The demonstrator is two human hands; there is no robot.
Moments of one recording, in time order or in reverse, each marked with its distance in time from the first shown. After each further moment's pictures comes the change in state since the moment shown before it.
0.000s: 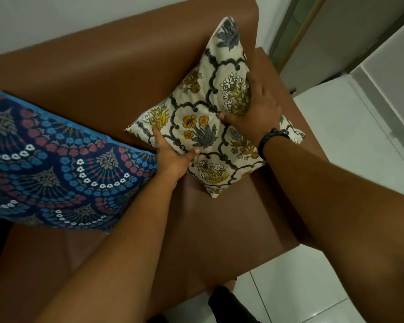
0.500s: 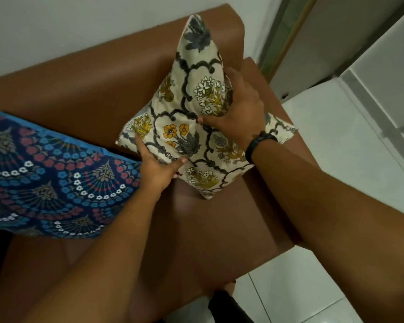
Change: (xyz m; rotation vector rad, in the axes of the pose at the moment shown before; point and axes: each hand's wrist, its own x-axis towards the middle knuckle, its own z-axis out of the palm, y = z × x) left_hand -0.012 0.013 -0.031 0.079 0.036 0.079; right_hand 0.000 -0.043 -0.035 0.151 0.048 -0.139
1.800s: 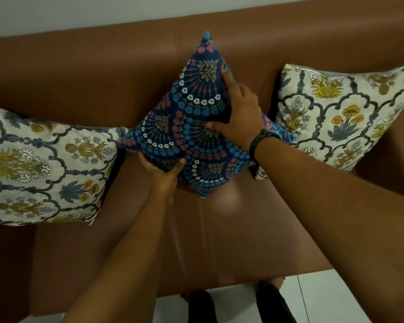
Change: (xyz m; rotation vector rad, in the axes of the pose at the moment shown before) left_hand -0.014 -0.221 -0.295 -0.524 0.279 -0.049; right_hand -0.119 -0.257 0.233 -0.034 -0.366 -0.258
